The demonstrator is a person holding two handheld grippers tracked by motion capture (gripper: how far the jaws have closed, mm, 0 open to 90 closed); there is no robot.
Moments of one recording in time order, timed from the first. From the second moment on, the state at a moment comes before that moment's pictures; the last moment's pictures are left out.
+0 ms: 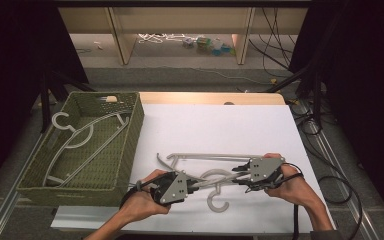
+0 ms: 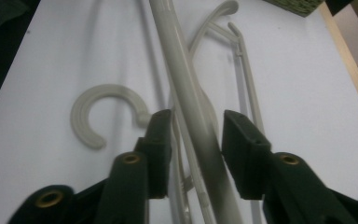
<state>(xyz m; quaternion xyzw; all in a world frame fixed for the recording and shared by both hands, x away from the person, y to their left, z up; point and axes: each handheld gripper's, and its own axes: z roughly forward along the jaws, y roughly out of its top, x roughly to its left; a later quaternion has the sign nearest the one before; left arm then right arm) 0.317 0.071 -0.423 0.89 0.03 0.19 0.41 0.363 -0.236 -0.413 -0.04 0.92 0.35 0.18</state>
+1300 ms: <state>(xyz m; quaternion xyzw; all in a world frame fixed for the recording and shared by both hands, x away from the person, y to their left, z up) 0.320 0.192 -0.351 0.75 0.33 0.03 0.58 0.319 -0.236 -0.424 0.18 0.82 0.51 0.21</state>
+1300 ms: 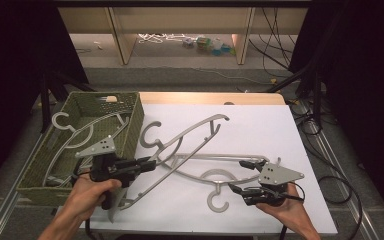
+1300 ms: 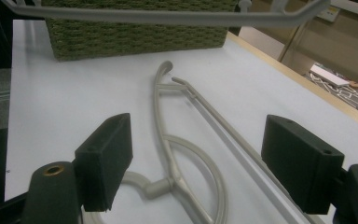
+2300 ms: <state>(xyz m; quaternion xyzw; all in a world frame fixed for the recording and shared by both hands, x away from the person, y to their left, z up) 0.352 0.318 -0.290 0.68 0.44 0.13 0.57 0.314 -0.232 -0.435 0.18 0.82 0.51 0.20</state>
